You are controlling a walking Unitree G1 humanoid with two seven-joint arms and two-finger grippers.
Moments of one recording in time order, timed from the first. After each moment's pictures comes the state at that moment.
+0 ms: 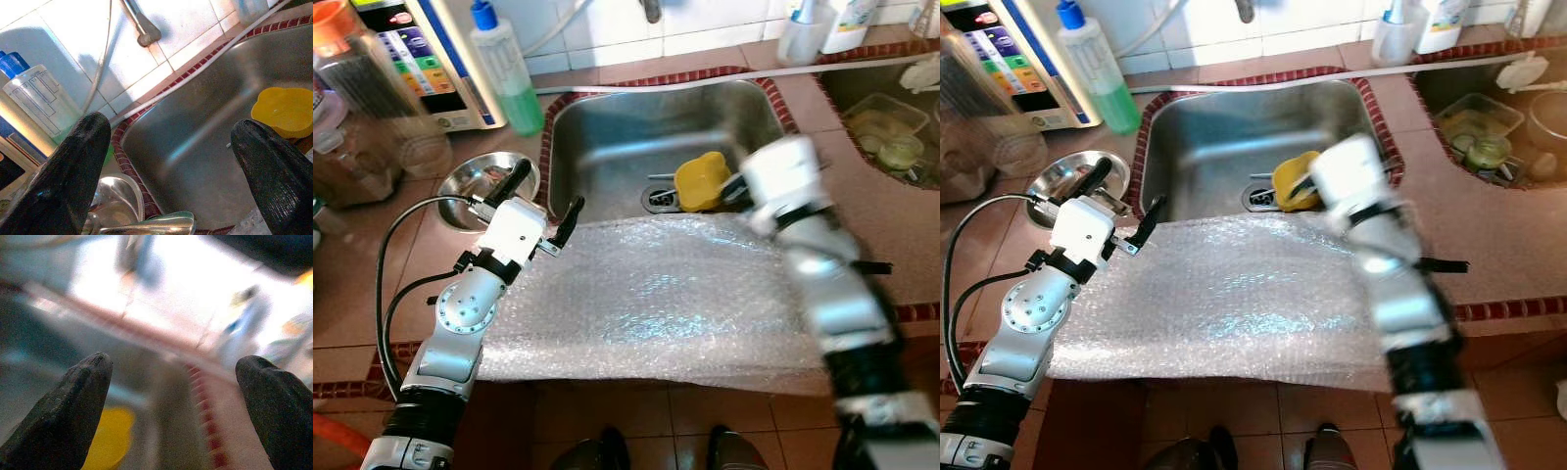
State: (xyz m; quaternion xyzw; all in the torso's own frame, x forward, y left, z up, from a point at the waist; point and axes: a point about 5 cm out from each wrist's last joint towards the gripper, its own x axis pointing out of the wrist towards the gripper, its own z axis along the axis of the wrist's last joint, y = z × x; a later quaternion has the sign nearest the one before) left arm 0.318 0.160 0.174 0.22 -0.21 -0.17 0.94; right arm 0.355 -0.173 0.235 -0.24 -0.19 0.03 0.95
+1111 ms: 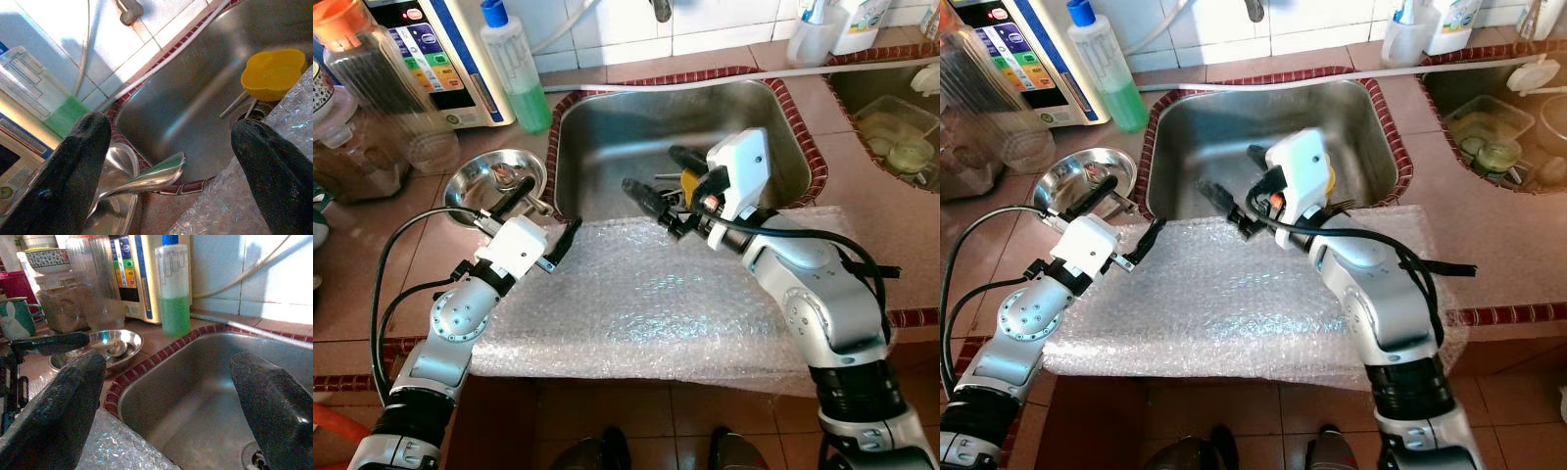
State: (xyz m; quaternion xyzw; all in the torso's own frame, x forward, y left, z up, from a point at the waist) left arm 0.318 0.170 0.155 0.27 -0.18 -0.20 0.92; right arm 0.314 -0.095 0.240 -0.03 -0.09 0.38 0.92
